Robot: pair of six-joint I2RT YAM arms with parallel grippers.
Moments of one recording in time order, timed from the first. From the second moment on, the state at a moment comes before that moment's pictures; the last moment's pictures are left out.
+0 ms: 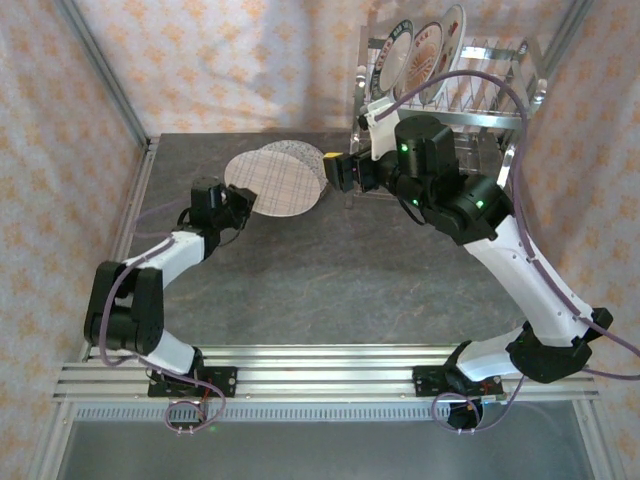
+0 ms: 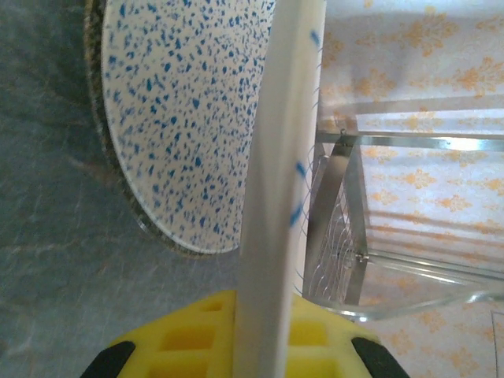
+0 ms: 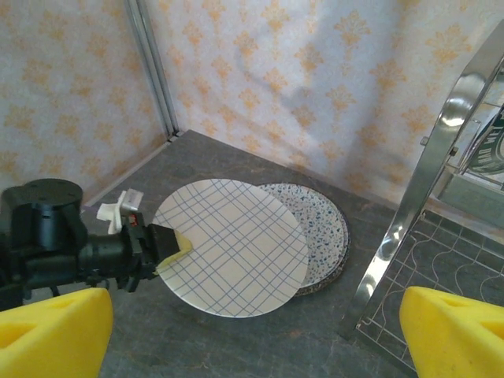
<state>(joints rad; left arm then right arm) -0.09 1.54 0.83 0.21 0.29 -1.26 0.77 1.37 1.84 -0.79 0.16 0.09</state>
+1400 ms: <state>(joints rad) -0.08 1.97 1.14 0.32 0.34 -1.25 0.77 1.40 1.86 -0.79 0.21 0.15</state>
